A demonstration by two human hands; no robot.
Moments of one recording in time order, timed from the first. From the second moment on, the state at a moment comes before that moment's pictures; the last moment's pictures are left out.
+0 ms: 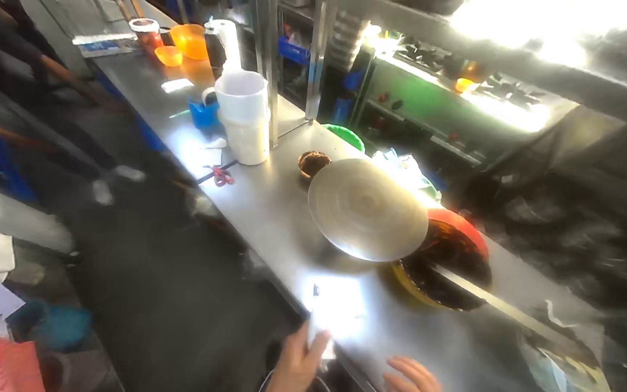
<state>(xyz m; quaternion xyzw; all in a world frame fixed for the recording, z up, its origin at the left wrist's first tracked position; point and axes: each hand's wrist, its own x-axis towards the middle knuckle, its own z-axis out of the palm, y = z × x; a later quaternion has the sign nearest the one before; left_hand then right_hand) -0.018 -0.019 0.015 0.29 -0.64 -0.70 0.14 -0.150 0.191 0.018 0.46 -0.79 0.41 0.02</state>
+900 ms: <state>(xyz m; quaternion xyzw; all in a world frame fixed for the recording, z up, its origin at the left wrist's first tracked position) -0.237 -0.121 0.067 0.24 -0.93 -0.18 0.22 -0.362 0.305 0.064 0.33 -0.93 0.14 0.10</state>
